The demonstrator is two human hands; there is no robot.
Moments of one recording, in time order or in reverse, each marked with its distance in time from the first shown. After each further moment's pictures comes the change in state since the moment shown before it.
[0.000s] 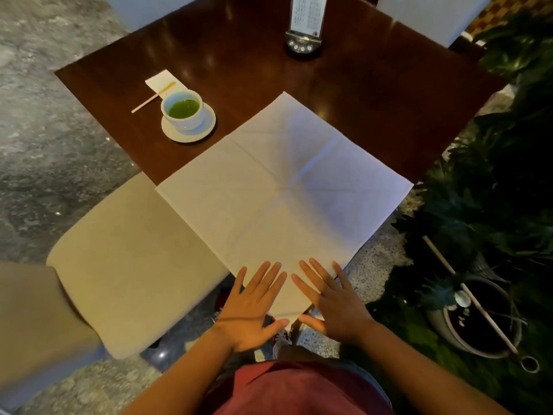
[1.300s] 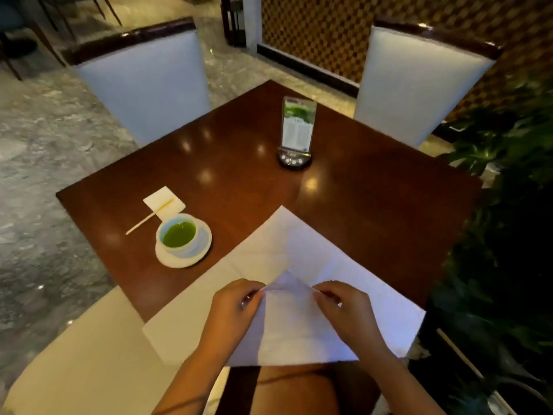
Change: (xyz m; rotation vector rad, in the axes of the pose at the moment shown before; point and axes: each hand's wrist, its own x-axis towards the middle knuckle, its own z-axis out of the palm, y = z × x) left_hand 0.154 -0.078 -0.191 -0.629 0.524 -0.254; right_hand 0.147 0.091 -0.158 0.796 0.567 0.477
